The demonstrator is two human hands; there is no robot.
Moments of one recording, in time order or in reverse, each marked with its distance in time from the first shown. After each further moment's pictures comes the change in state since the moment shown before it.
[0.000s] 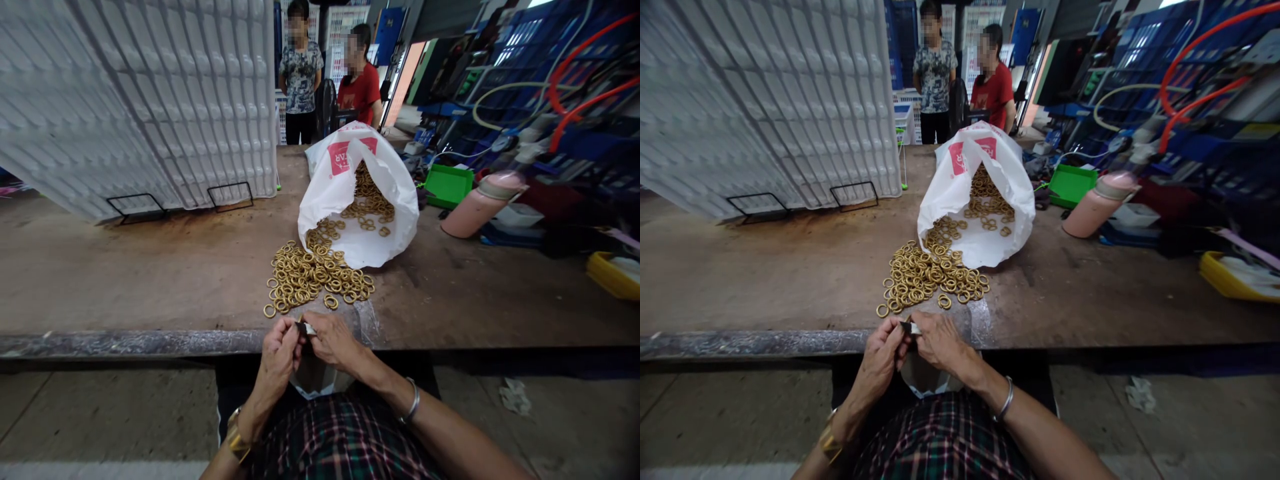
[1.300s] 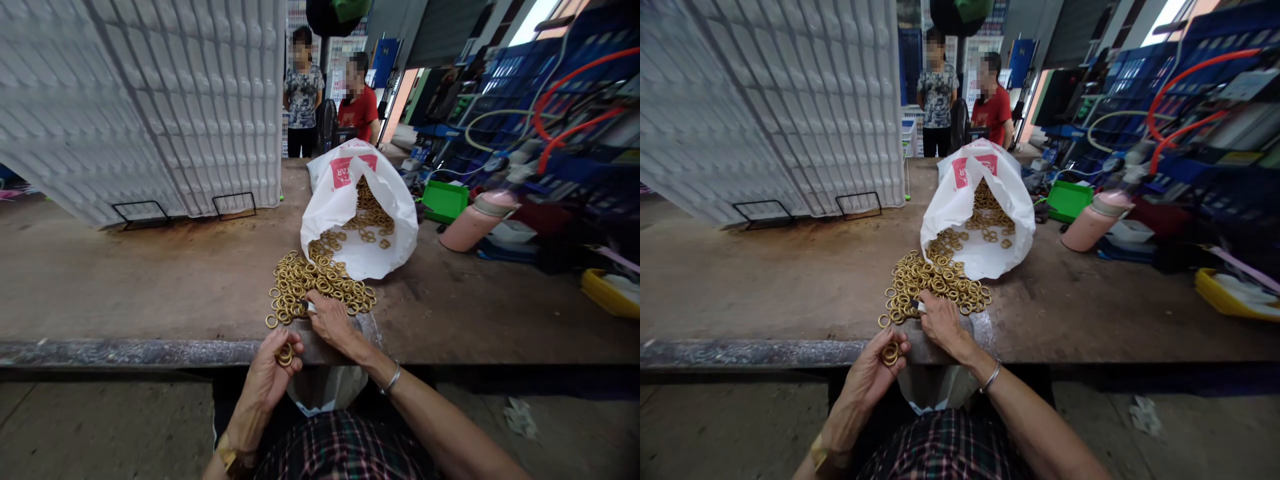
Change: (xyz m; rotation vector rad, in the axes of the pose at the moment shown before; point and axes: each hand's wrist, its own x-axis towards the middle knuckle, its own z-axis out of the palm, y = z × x) left_hand 0.005 0.008 -0.014 -0.561 -0.009 -0.189; right_hand 0.041 0.014 -0.005 -0.253 0.108 0.155
